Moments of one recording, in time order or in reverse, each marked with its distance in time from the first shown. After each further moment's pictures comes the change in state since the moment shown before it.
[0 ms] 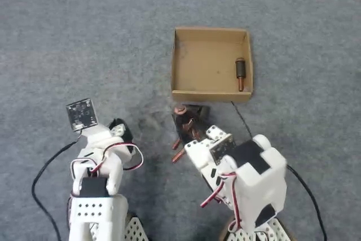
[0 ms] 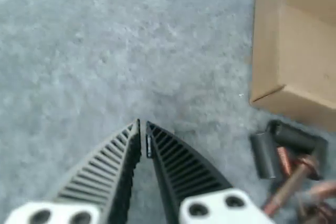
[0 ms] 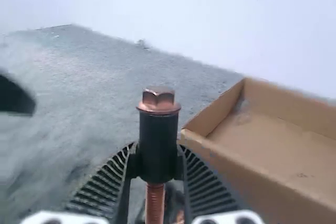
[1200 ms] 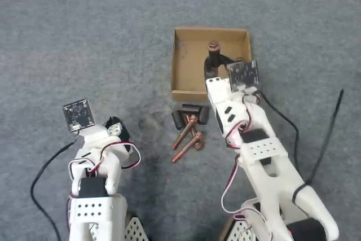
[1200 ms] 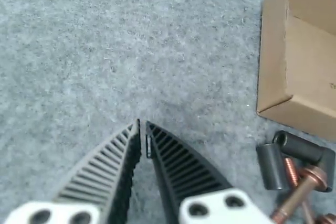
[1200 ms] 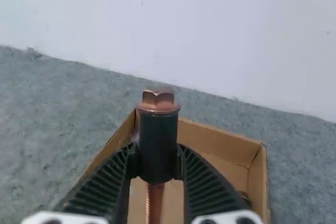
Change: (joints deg) left arm -1.8 0.0 0.3 -1.8 -1.1; right arm 16.5 -48.4 -28.0 87.0 0.0
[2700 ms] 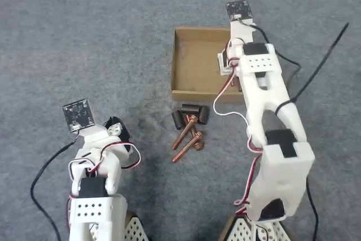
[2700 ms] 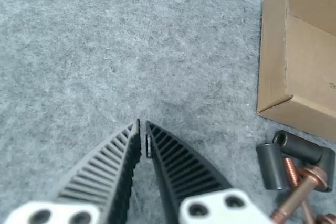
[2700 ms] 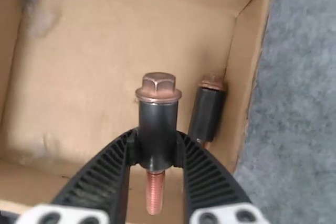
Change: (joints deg) left arm 0.1 0.0 0.0 0.0 0.0; right arm 8.2 52.3 -72.6 69.0 0.1
